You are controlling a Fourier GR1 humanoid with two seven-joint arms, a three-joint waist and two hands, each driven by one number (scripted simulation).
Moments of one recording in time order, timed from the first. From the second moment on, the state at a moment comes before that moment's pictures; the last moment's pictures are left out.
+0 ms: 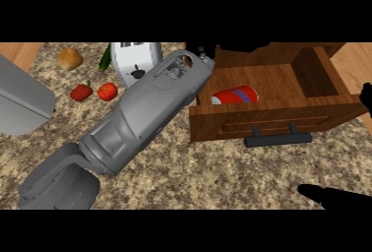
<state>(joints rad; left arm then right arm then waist) -1.44 0.00 -0.59 -0.42 0.69 0.82 -0.13 0.03 -0.22 -0.10 -2.19 0.44 0.19 0.02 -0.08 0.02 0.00</state>
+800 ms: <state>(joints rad) -1.43 0.04 -0.59 -0.50 0.65 0.83 -0.04 -0.09 -0.22 0.11 -1.79 1.00 -0.03 -0.01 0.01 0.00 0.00</state>
